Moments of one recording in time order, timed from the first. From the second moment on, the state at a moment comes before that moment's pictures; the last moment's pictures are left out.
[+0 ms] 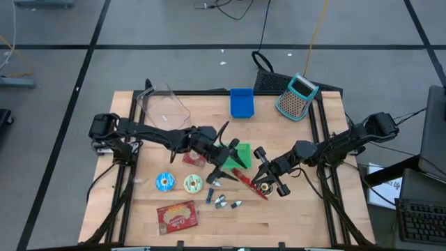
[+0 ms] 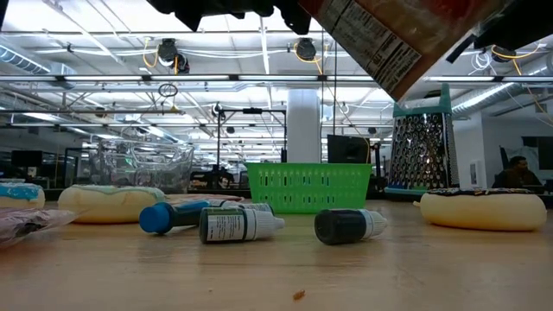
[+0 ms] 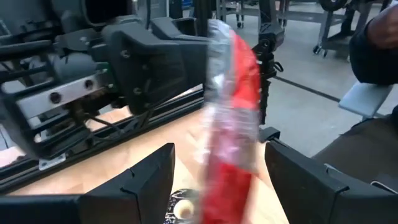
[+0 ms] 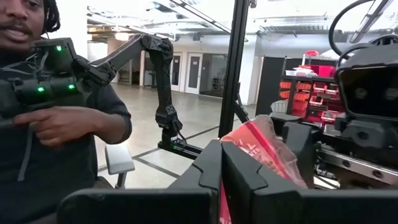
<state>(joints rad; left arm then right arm) -0.05 1.70 1.15 0.33 0.52 0.25 0.25 1.33 0.51 1.06 -0.32 -0.03</state>
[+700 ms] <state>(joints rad) -0.05 1.70 1.15 0.33 0.55 0.26 0.25 1.33 0.51 1.06 -0.32 -0.03</state>
